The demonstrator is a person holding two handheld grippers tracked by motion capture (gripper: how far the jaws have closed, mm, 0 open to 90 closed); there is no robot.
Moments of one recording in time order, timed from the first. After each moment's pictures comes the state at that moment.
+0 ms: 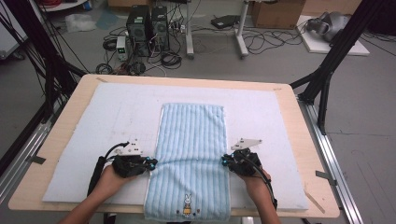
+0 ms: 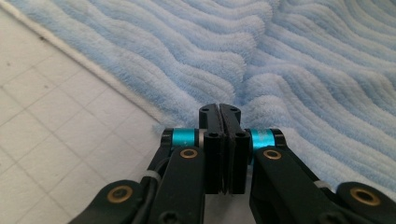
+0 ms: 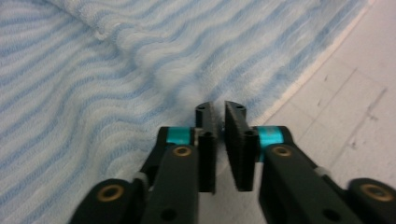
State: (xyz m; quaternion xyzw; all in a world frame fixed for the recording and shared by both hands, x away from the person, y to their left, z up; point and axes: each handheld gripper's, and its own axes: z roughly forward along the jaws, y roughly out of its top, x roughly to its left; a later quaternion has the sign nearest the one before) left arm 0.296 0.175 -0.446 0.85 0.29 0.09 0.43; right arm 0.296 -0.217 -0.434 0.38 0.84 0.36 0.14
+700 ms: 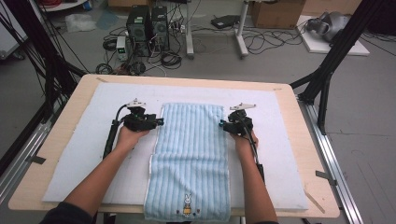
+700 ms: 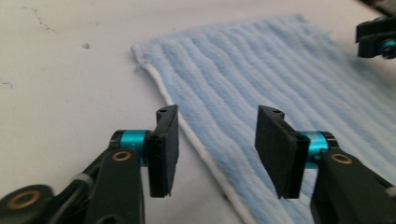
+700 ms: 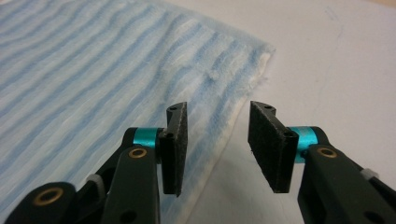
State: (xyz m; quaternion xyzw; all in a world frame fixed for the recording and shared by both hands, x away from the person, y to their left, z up) left arm 0.438 0.165 -0.442 0.76 0.44 0.12 0.46; right arm 0.430 -0.211 -0.440 0.47 0.78 0.36 0.21
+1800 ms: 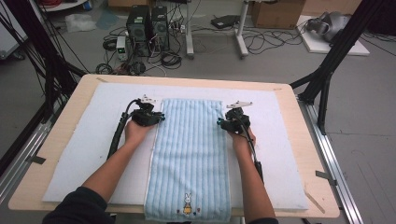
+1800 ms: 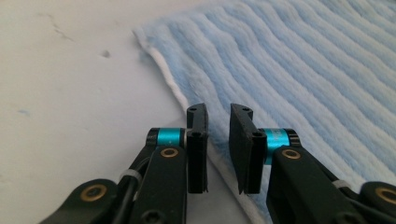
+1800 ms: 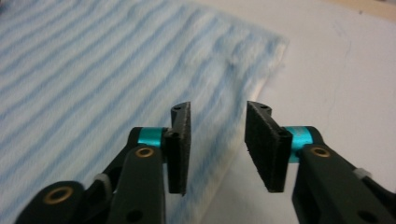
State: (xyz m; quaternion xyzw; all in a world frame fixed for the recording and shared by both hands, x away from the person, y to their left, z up) left arm 0.454 0.149 -0.449 0.78 0.44 0.17 0.41; right arm 0.431 -0.206 -0.436 0.46 0.79 0.36 0.21
